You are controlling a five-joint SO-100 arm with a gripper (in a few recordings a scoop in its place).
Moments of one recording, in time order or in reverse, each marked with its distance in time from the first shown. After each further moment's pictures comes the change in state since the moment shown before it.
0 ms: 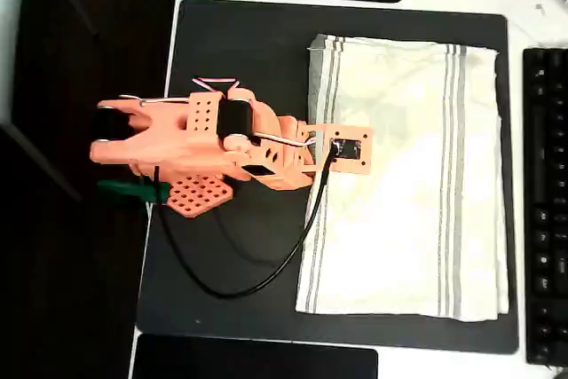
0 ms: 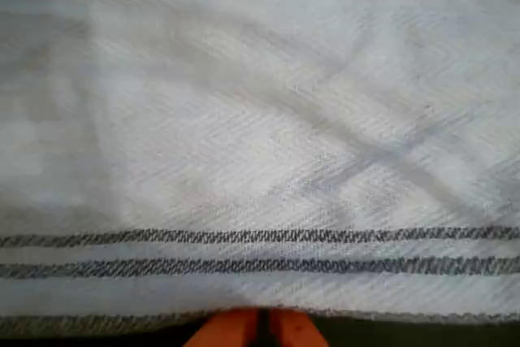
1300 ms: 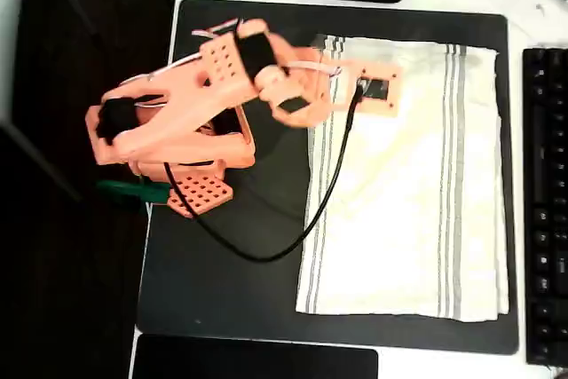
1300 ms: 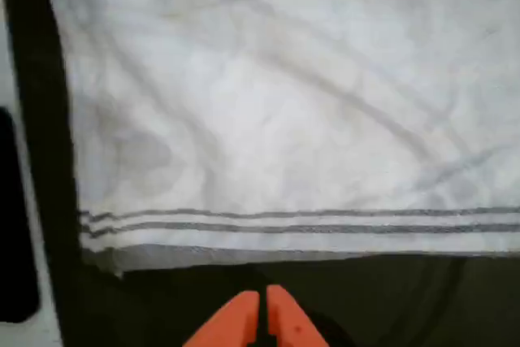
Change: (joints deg) arm -24.9 -47.5 -51.0 4.6 28.9
